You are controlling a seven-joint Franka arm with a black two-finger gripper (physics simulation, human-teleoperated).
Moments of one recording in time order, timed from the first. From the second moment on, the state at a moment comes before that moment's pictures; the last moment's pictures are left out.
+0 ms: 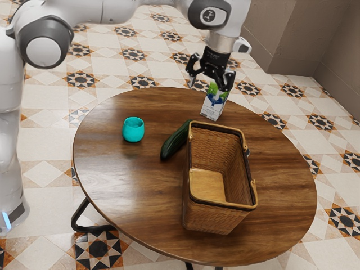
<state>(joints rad) -0.02 0.12 0.09 -1.43 -0.02 1.54 -0.76</state>
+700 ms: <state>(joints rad) -0.03 0.14 0.07 -1.69 -0.07 1.82 -1.25</state>
